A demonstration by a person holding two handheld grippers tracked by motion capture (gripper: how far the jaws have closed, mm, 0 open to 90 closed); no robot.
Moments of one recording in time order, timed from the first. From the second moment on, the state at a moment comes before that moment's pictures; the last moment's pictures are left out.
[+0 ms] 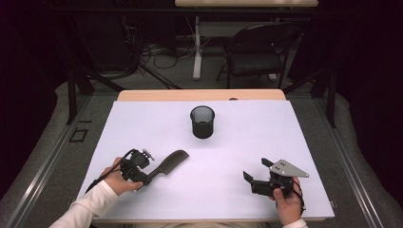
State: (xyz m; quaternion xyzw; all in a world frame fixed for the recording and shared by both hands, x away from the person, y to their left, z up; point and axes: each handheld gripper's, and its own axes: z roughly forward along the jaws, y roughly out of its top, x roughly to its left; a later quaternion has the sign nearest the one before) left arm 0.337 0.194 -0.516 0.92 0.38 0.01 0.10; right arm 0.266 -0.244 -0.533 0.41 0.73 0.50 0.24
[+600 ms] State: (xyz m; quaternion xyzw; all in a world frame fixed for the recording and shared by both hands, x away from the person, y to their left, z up) left arm 0.338 0.199 -0.500 0.91 0.39 0.02 0.14; right arm 0.266 -0.243 -0.533 0.41 0.73 0.49 0.24
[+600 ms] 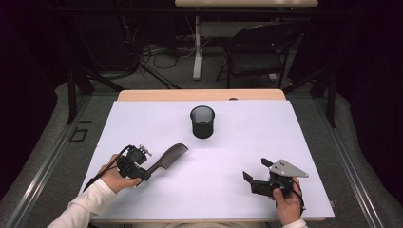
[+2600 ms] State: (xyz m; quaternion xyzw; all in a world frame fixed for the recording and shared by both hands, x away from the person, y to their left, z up) left arm 0.336 0.171 -0.450 0.86 0.37 0.12 0.33; right arm 0.268 -0.242 -0.535 0.42 0.73 0.49 0.24
